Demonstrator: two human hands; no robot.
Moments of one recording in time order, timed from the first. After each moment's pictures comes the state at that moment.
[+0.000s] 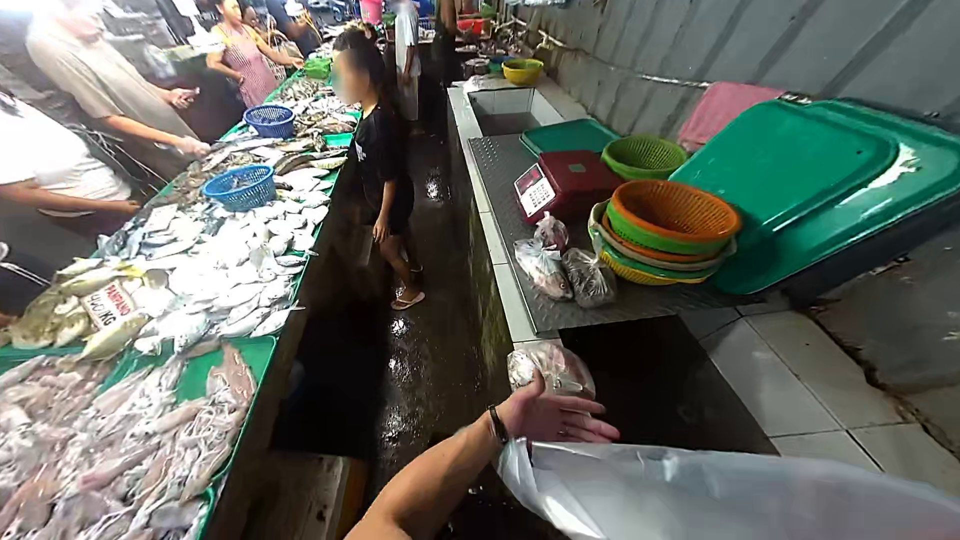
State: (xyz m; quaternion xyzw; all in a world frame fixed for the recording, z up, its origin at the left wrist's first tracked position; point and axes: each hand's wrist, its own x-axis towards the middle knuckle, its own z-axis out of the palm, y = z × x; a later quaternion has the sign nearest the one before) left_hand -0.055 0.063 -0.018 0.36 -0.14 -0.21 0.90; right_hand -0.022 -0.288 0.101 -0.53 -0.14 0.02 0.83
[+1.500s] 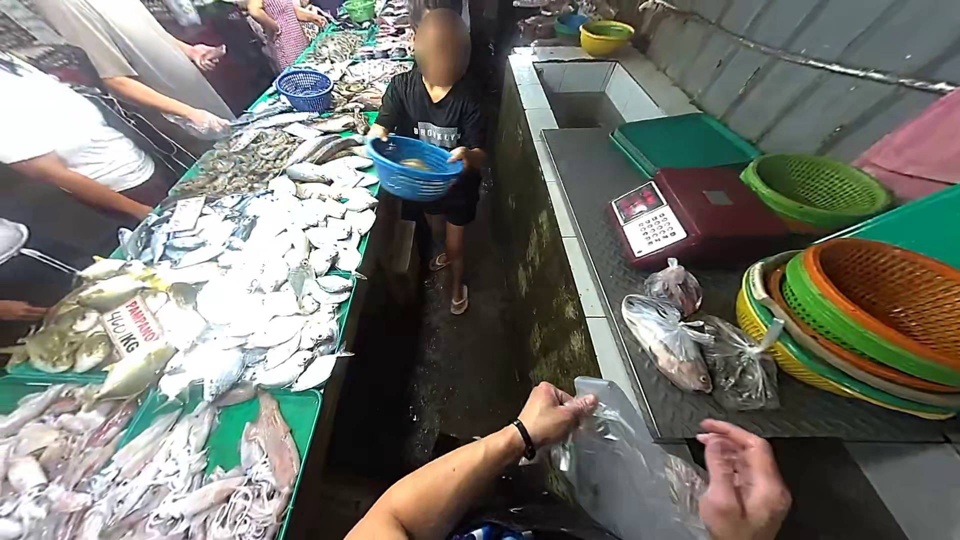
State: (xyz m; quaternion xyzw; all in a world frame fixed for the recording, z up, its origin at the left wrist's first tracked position) left_hand 0.007 0.342 -0.027 0.69 0.15 -0.04 0.71; right_hand 0.090 0.096 0.031 -0.84 -0.28 -0.10 0.46
